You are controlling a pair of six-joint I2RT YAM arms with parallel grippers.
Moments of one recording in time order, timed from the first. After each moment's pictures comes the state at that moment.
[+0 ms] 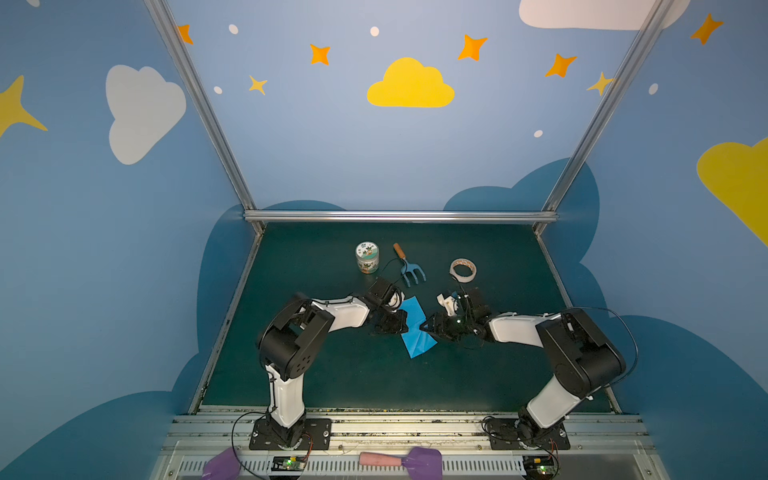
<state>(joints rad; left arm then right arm) -0.63 1.88 1.01 -0.19 0.46 -0.56 0.50 1.69 0.68 0.08 -0.63 0.70</state>
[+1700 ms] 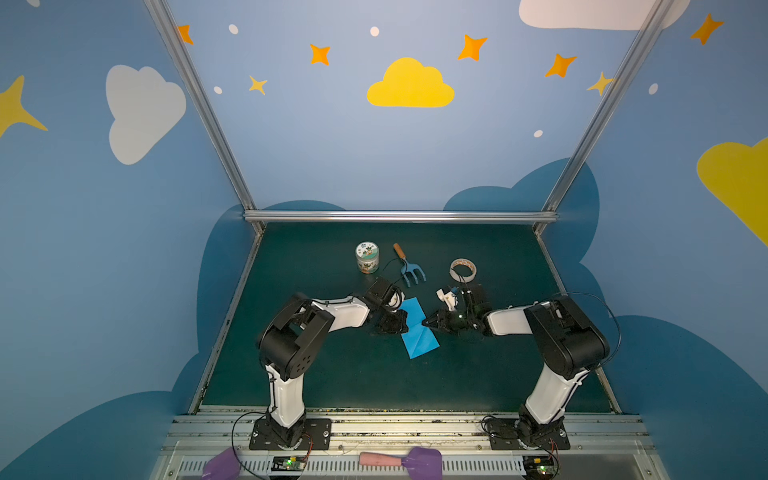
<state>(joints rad) -0.63 1.88 1.02 -0.19 0.46 -0.56 0.42 1.80 0.70 0.23 -0.78 0.64</state>
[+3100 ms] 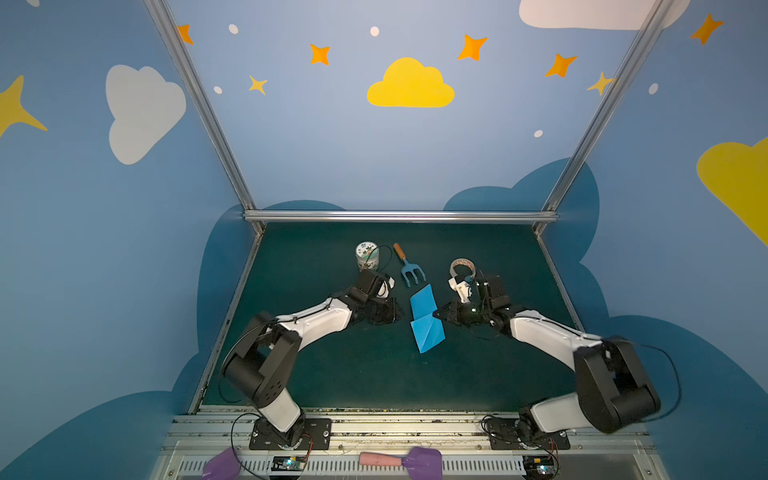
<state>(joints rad) -0.55 1.57 0.92 -0.16 0.42 -0.69 0.40 1.36 0.75 -0.22 -0.60 0.57</state>
